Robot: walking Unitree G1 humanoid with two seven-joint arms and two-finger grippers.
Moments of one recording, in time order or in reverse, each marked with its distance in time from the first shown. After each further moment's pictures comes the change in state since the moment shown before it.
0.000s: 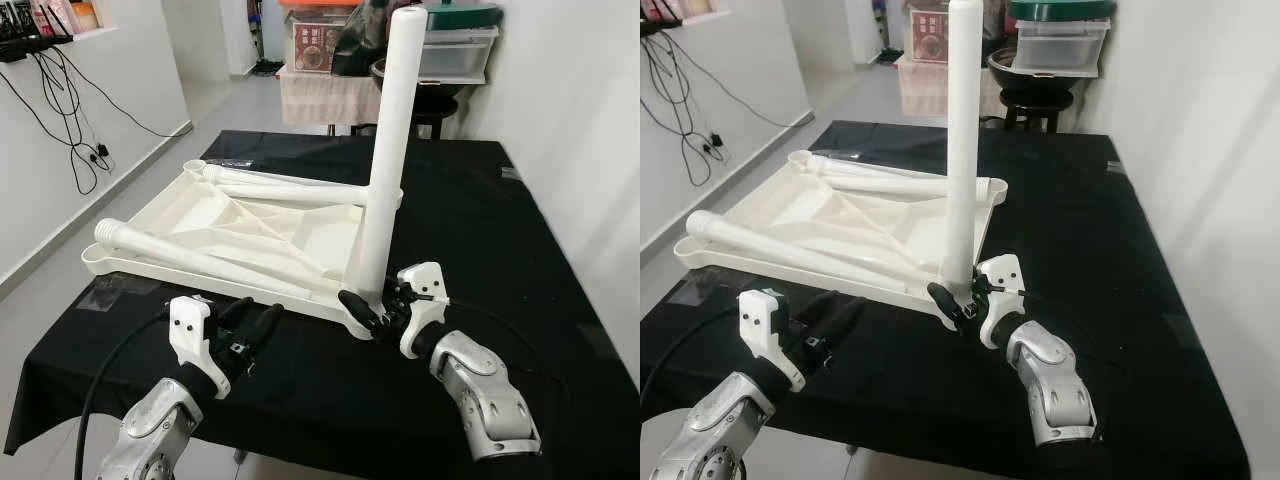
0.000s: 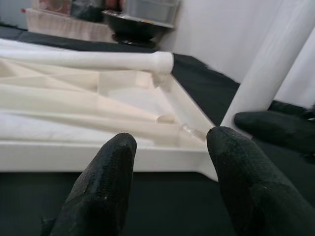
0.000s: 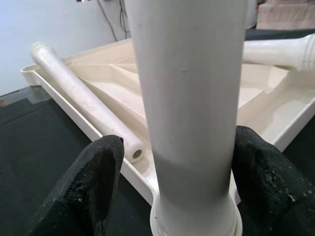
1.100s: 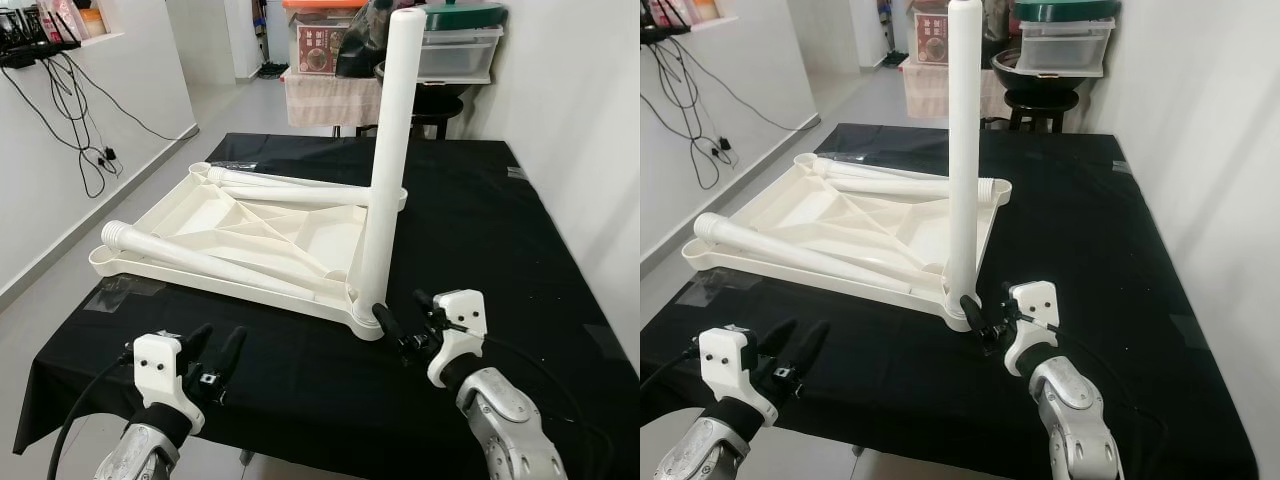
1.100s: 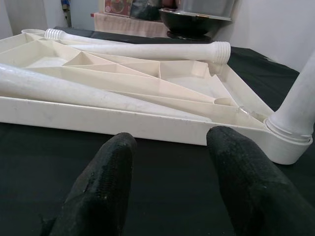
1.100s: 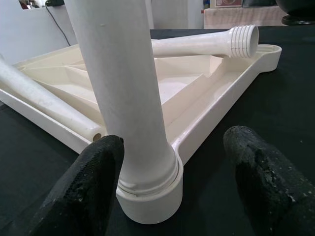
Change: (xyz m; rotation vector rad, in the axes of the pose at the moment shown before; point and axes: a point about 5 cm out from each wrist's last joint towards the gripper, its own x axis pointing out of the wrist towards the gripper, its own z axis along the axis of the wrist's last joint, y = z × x) left arm -0.037 0.006 -0.007 0.071 -0.008 0.231; right arm -0.033 -0.004 -0.010 0.010 -0.012 -0.190
